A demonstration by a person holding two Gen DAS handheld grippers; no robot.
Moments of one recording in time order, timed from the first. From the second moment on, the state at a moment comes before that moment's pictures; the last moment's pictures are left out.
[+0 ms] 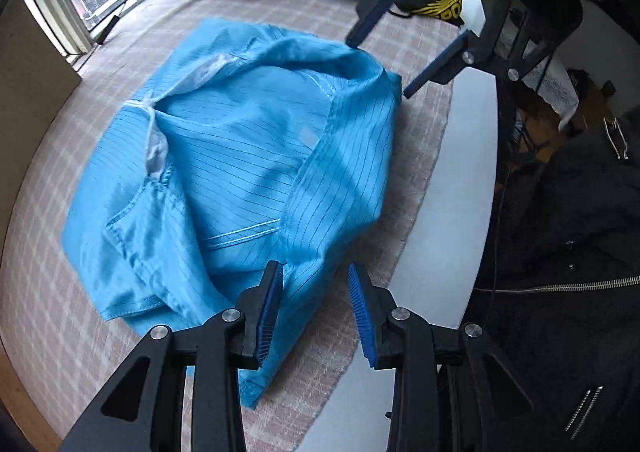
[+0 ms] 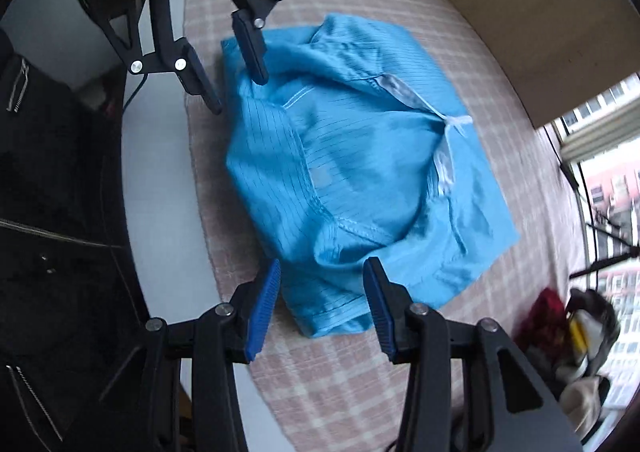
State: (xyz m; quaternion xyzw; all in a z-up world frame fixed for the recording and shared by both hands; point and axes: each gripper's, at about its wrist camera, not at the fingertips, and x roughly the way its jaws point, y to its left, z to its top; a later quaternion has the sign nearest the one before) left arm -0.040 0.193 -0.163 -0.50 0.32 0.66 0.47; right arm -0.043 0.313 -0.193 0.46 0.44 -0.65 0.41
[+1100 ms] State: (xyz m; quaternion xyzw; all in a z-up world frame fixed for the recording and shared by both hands) left arm -0.059 0.176 -0.171 -0.53 0.27 0.71 0.38; right arm -0.066 0.374 -0.168 0.51 0.25 -0.70 0.43
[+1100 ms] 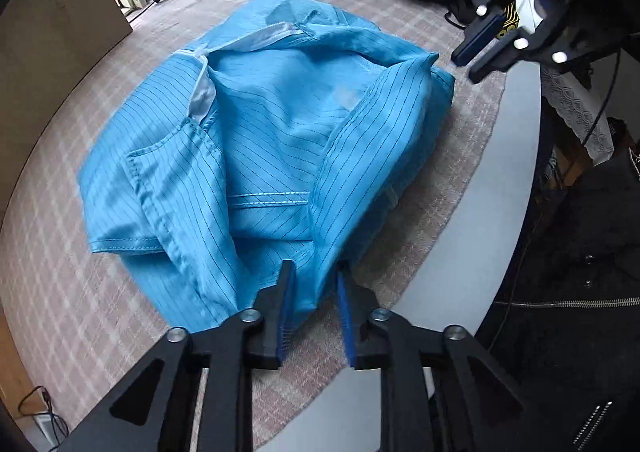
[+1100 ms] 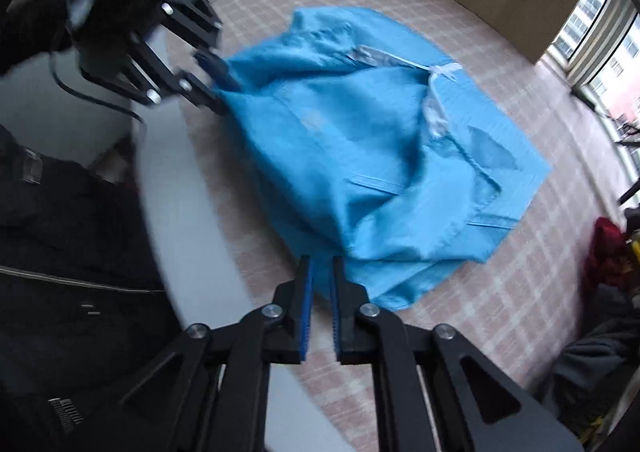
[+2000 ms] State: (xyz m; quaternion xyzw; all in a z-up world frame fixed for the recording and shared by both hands) left arm -0.051 0.178 -0.142 -0.44 0.29 0.76 0.37; right arm -0.054 0.339 -0.174 0.42 0.30 -0.78 0.36
